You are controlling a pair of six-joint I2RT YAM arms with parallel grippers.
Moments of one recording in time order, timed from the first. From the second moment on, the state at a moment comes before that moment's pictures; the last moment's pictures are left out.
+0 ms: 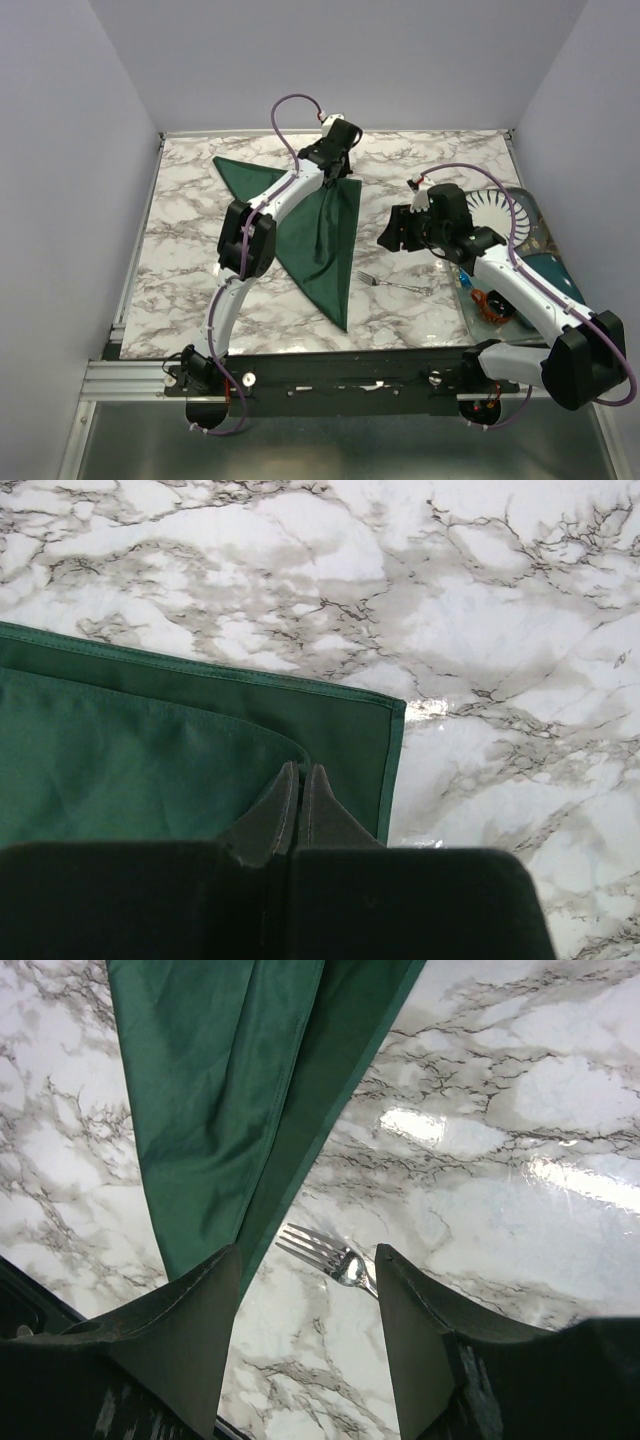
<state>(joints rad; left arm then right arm) -0.57 2.38 2.21 -0.55 -0.30 -0.53 0.42 1.22 0.89 -0.33 -0.24 0.30</state>
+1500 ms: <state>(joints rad) -0.60 2.50 2.28 -0.52 -0.24 -0.53 0.40 1.23 0.87 -0.31 -0.28 0.30</state>
